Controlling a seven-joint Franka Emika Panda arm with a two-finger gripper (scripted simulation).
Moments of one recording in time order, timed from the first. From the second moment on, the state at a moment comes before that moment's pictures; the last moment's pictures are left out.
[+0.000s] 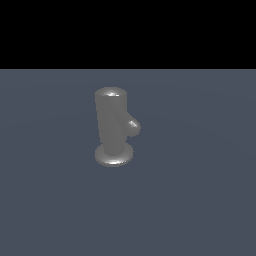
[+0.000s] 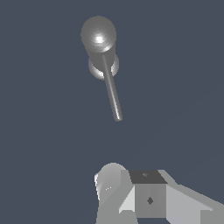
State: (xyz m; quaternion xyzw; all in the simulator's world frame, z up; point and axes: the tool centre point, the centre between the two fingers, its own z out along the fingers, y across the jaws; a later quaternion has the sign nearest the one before) arm -0.256 -0.006 0.464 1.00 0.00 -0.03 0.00
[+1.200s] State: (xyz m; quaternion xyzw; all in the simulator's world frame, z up) arm -0.254 0.015 0.362 1.00 0.05 -0.02 0.00
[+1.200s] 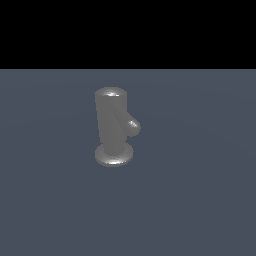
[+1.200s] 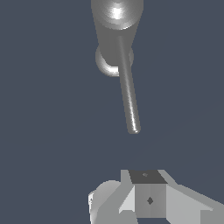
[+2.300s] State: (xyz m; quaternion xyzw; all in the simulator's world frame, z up) arm -0.246 0.044 0.229 0.99 0.12 0.00 0.00
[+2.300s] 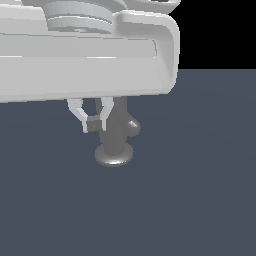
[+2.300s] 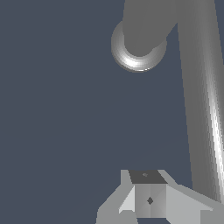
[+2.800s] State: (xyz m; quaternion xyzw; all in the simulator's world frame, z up) arm -0.244 0.047 0.219 0.99 0.12 0.00 0.00
